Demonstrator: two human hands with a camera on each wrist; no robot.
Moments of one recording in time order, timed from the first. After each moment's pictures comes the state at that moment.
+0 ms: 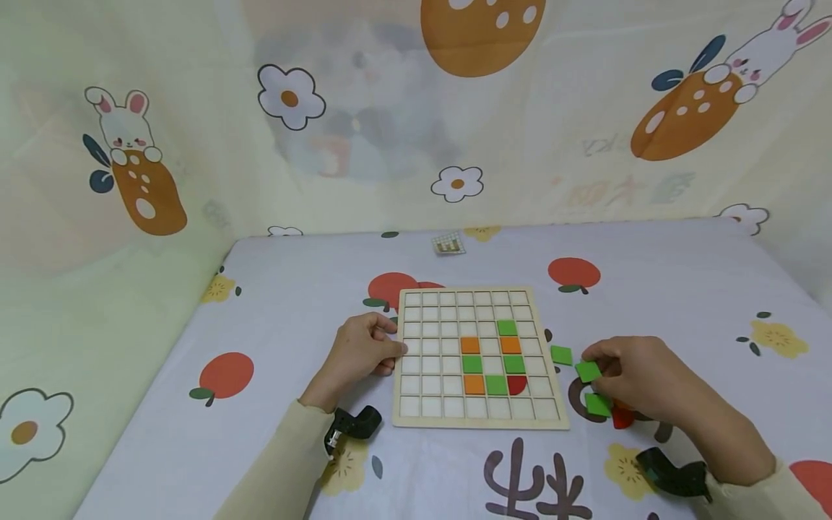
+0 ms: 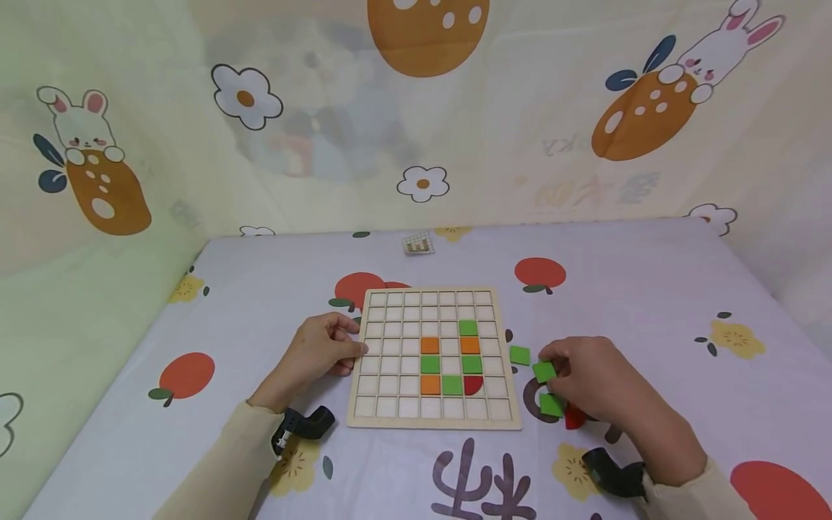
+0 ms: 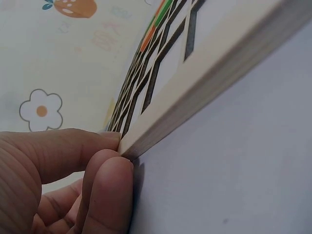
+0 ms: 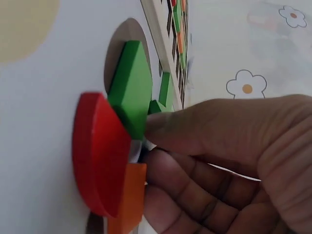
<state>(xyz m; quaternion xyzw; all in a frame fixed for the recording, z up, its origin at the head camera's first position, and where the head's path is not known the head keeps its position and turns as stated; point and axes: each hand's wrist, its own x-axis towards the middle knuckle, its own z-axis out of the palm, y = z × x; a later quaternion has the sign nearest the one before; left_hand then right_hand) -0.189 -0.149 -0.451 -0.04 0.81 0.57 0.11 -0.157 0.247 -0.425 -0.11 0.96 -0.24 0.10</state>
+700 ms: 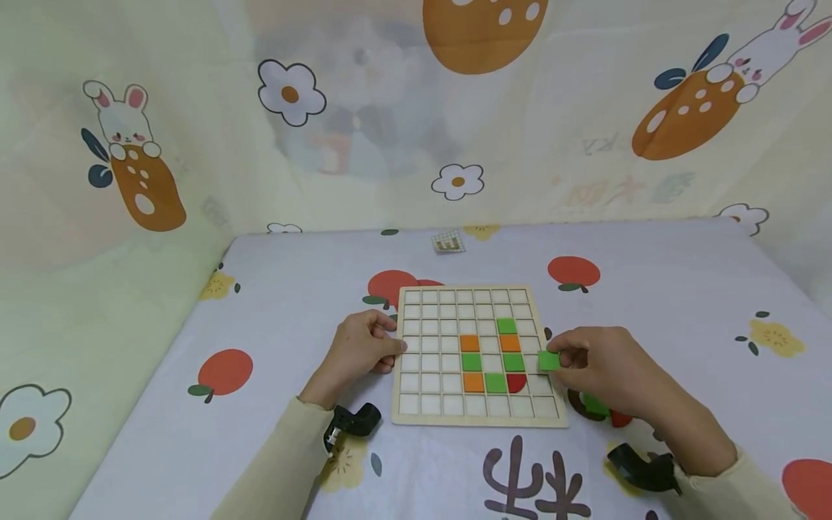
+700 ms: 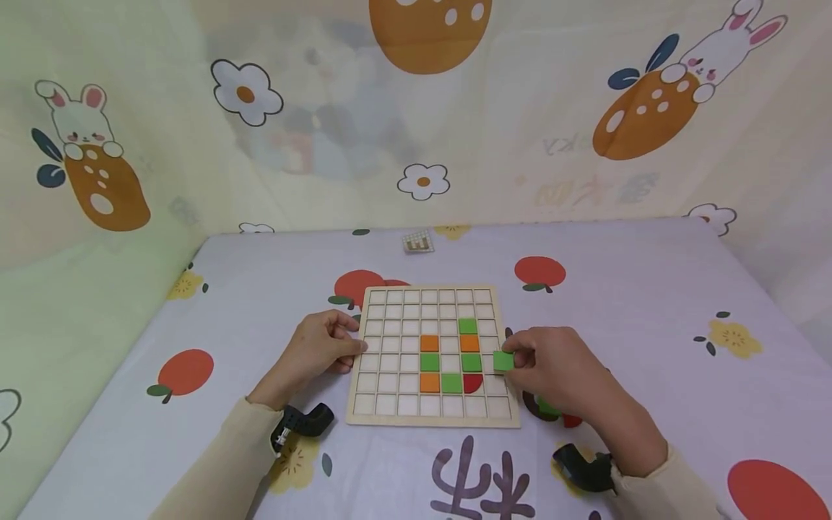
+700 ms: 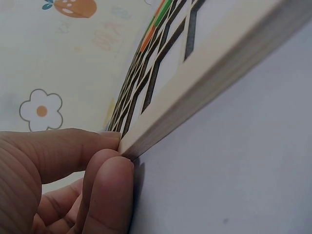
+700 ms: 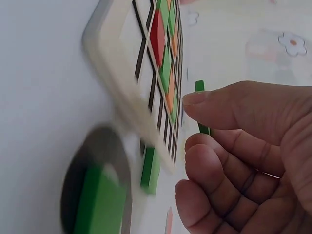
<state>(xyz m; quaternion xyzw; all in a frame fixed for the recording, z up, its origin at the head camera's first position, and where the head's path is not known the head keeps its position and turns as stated) -0.189 -0.149 -0.450 -0.04 0.82 0.56 0.11 -0.153 0.205 -0.414 -0.17 0.94 -0.29 0.04</state>
